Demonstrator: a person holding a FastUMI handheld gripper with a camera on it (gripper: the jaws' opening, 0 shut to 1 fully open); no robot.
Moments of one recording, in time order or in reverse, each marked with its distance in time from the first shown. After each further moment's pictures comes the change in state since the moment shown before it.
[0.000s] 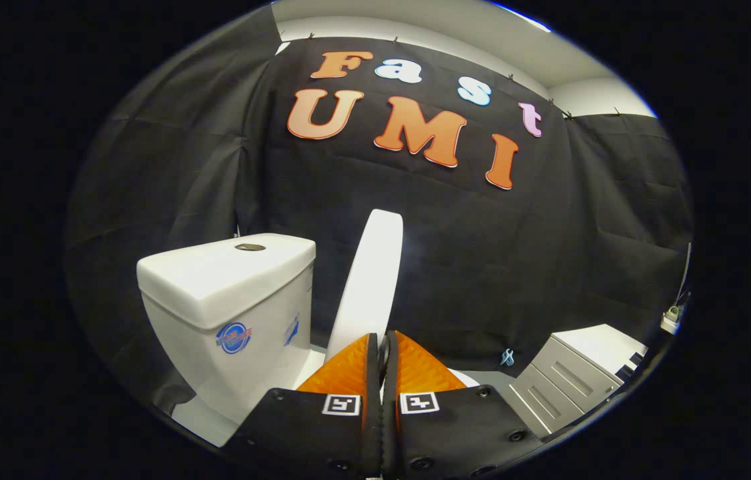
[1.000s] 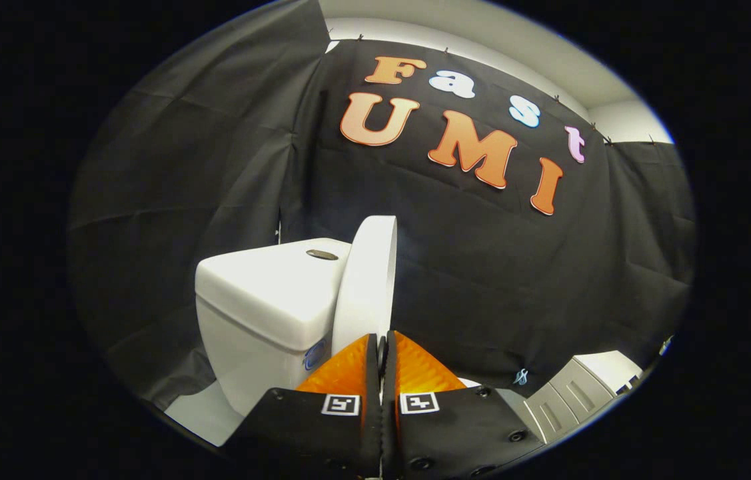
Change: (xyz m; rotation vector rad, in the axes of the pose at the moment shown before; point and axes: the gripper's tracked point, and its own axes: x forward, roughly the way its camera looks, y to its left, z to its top) arm -0.005 0.083 0.013 -0.090 -0.025 0.116
